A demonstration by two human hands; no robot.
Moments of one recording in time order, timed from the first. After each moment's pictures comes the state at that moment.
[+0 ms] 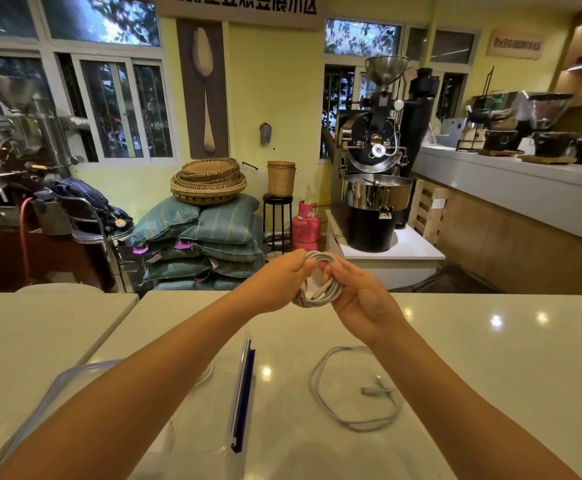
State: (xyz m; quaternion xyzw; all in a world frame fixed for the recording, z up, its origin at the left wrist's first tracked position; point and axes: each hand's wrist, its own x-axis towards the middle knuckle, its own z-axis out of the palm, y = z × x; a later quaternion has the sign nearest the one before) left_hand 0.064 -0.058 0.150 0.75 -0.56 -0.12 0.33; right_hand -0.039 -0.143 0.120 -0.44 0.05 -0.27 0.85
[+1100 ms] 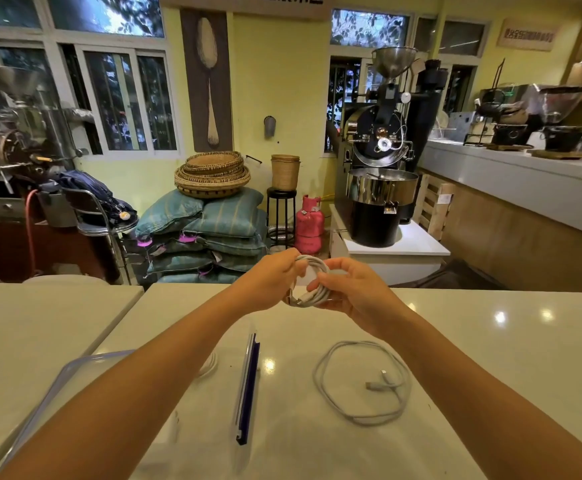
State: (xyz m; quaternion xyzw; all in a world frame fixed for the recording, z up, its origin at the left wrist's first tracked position) left_hand 0.086 -0.054 0.135 0.76 -0.55 -0.10 0.33; right_hand -0.033 -0.143 0.123 -0.68 0.16 -0.20 0.69
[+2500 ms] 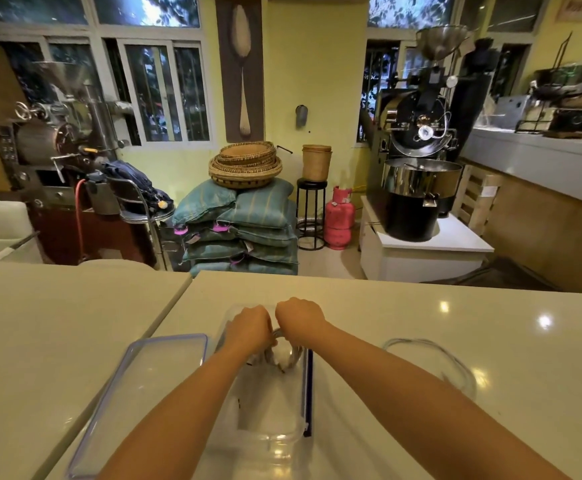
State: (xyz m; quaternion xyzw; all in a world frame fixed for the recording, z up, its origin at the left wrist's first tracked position) left_hand 0.165 0.002 0.026 0.93 -0.31 -0.12 0.14; right_hand 0.109 -0.072 0.046 -0.98 0.18 0.04 -0.01
